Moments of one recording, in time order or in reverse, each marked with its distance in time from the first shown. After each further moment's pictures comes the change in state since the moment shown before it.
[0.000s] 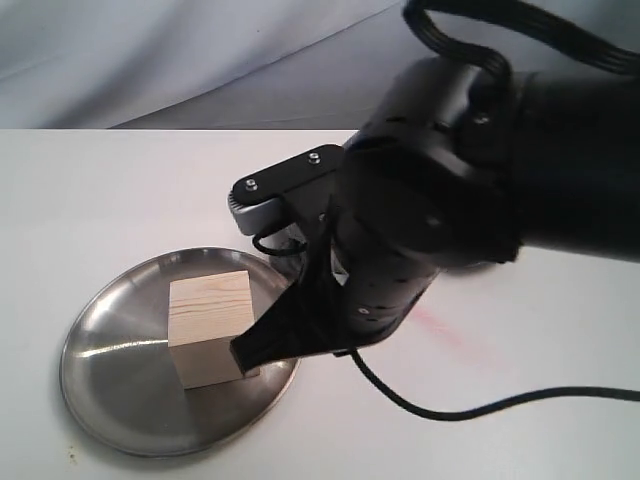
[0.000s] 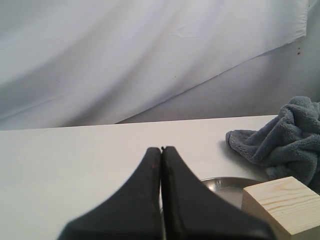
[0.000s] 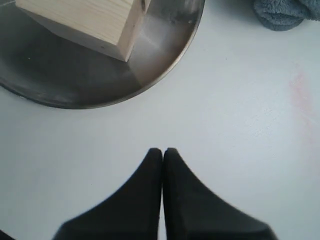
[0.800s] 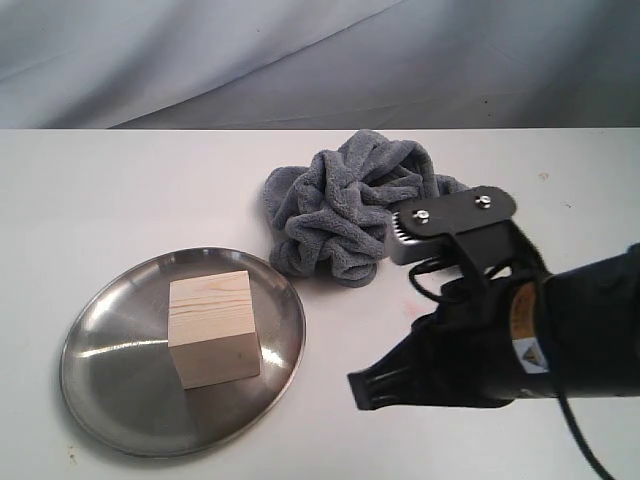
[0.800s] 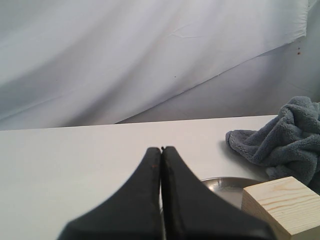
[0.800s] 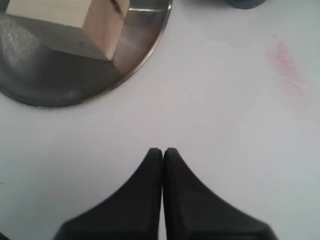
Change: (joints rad) left arm 0.000 0.000 0.000 0.000 0.000 0.000; right arm -0.098 -0.356 0.476 0.009 -0.374 0.111
